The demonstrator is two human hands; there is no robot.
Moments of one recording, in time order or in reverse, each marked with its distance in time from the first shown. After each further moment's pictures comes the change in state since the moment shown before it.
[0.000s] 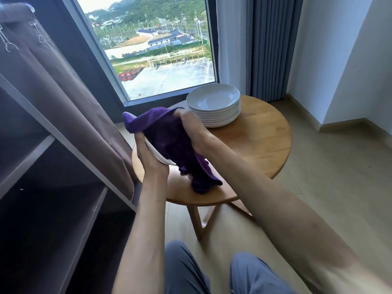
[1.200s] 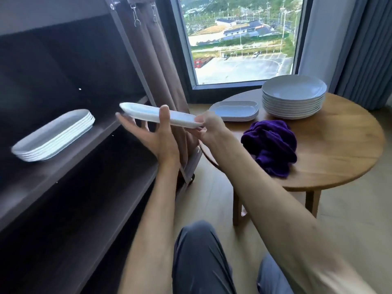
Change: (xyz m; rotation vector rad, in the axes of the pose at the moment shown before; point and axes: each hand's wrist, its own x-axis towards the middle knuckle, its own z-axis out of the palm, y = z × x) left_hand -0.077 0.105 -0.086 0.388 0.364 0.916; right_hand -0.039 0.028 0.132 0.505 -0.066 0.320
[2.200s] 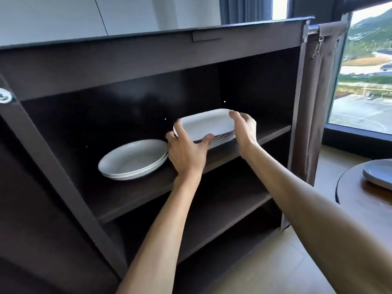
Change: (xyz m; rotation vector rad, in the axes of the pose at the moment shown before) left_hand 0.143 0.100 -0.206 1.205 0.351 0.228; right_hand 0.015 0.134 0.241 -0.565 -0.458 -0.338
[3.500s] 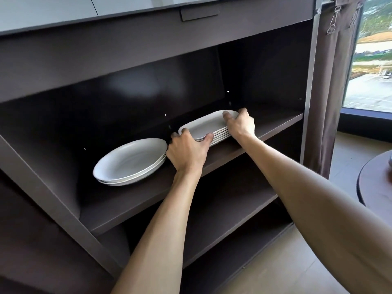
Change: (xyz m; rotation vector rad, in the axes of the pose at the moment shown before) left_hand 0.021 -0.022 0.035 0.418 -0.064 0.035; right_hand 0.063 0.043 0.020 -0.474 0.017 -0.055
